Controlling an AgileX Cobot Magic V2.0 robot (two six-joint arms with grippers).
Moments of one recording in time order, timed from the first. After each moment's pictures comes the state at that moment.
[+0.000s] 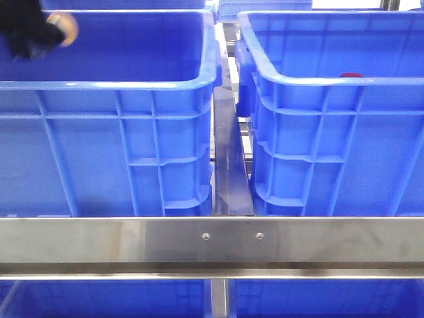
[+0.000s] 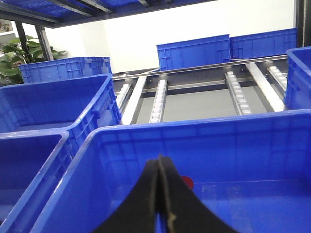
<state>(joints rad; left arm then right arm) -0.28 1.45 -1.27 -0.09 0.72 0.07 0.16 0.59 -0.54 1.56 -0.09 -1.39</state>
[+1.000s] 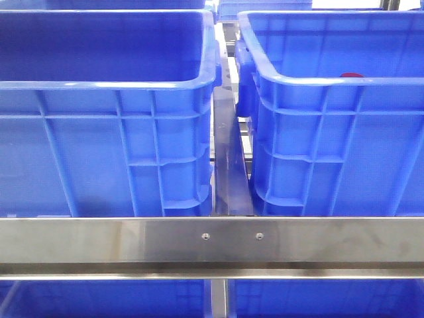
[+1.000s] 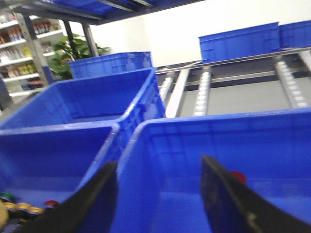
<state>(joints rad) -0.80 1.29 -1.27 -0.11 0.76 0.07 0.16 0.59 -0.54 1.65 0.08 -1.39</state>
